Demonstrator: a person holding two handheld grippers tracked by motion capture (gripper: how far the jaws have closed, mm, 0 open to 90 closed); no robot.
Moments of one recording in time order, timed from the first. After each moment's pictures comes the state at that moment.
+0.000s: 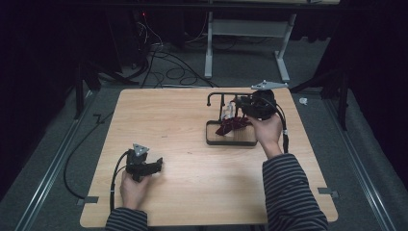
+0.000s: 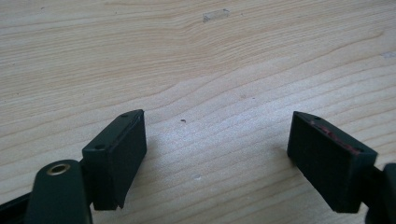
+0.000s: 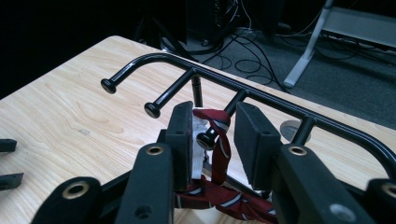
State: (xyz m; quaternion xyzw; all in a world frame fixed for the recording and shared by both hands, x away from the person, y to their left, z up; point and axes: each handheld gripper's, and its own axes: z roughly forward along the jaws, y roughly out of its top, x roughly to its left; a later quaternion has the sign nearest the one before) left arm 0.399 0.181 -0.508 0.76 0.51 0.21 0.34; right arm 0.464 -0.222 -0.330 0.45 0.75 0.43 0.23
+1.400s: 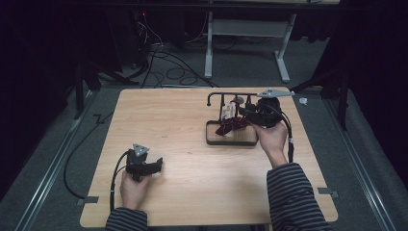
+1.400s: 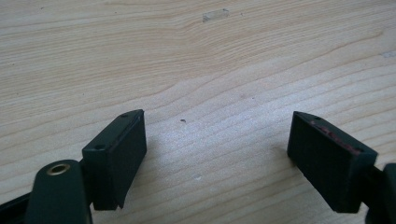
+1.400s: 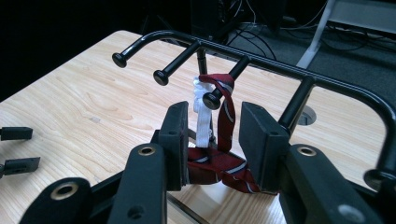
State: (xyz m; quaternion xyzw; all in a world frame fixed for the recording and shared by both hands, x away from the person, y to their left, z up) left arm 0.399 0.181 -0.508 0.76 0.51 0.21 0.34; right arm 0.443 -0.234 -0.339 0.46 0.74 0.43 0.22
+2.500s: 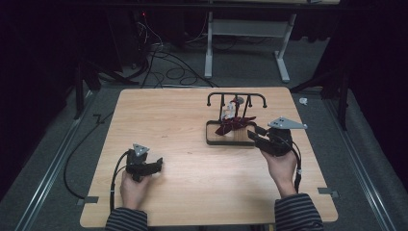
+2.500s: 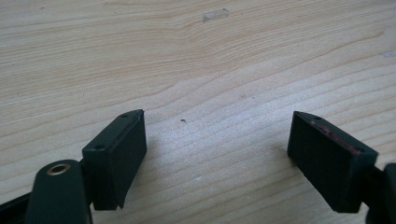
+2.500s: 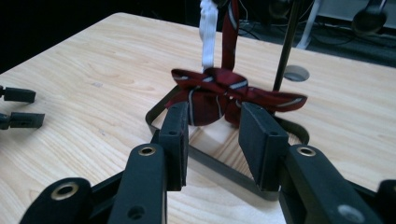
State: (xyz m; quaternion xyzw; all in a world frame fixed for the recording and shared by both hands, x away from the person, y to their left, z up) left arm 0.399 0.181 -0.508 0.76 0.51 0.22 0.34; right arm 0.375 -0.254 -0.380 0.47 0.73 0.44 0.23
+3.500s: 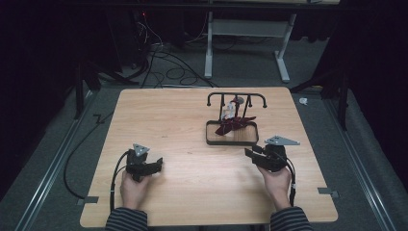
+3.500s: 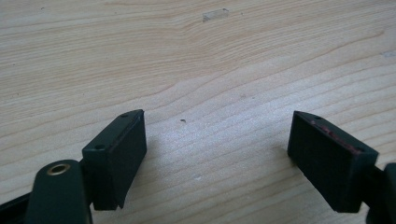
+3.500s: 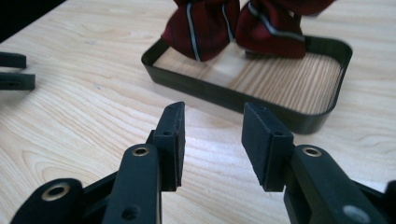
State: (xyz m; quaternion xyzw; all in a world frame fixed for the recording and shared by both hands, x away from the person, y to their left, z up) left arm 0.399 0.180 -0.508 0.76 0.51 0.22 0.34; right arm 0.364 -0.259 -0.448 0.51 0.73 0.43 0.17
